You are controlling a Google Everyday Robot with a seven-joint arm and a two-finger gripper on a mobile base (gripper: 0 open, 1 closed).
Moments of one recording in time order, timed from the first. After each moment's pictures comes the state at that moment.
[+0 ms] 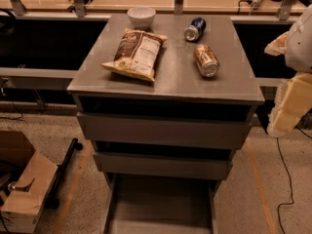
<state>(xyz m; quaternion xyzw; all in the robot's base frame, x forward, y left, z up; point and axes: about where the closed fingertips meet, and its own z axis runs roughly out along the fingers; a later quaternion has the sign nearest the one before) 0.438 -0.216 0.978 -0.60 0.78 -0.04 0.16</state>
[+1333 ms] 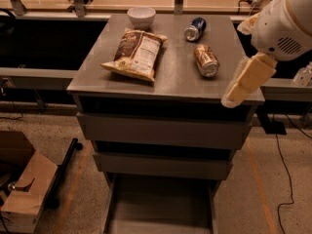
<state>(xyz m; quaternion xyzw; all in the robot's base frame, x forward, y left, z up) 0.498 -0.159 0.993 -0.57 0.76 0.00 0.30</state>
